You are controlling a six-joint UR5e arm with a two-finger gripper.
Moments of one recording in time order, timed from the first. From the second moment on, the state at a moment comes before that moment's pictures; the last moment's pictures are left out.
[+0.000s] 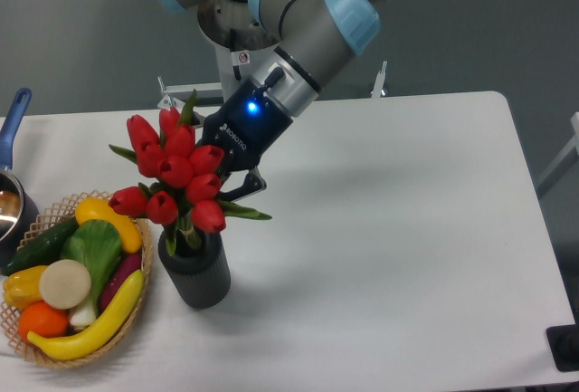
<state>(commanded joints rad) 2.53 -1.69 -1.76 -0.85 0.43 0.85</state>
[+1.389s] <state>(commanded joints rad) 2.76 -1.76 -1.58 -0.85 0.33 0.85</state>
